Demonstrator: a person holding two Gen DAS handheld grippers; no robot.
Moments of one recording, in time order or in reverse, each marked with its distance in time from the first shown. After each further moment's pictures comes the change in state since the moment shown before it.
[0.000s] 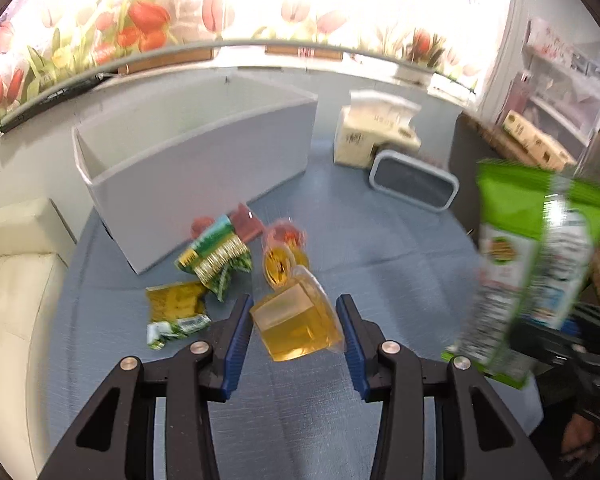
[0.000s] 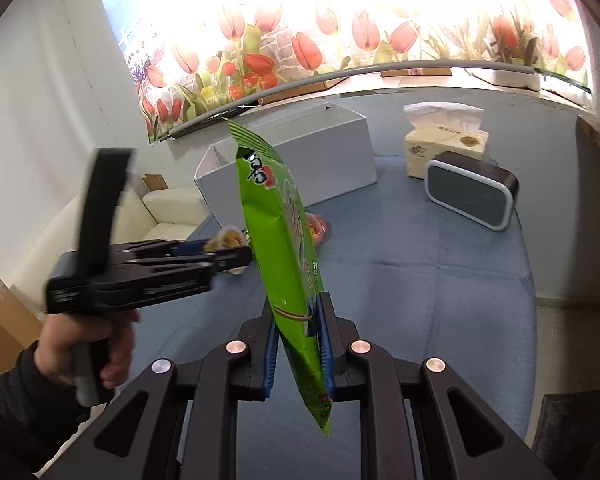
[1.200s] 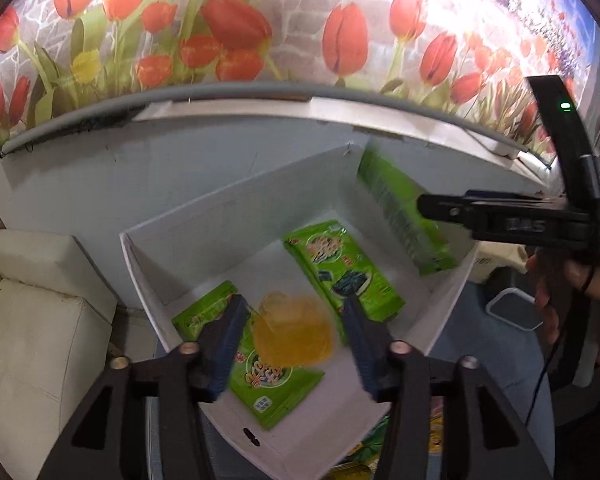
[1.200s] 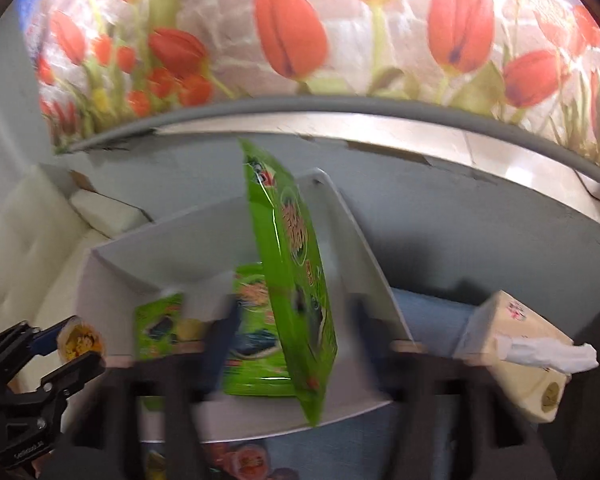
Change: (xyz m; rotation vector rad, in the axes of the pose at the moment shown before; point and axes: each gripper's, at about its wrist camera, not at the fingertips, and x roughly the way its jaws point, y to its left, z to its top) left arm 0.077 0.159 0.157 -0.088 -0.020 0.078; right arm 0.258 -0.014 0.260 -0.027 0.212 -0.194
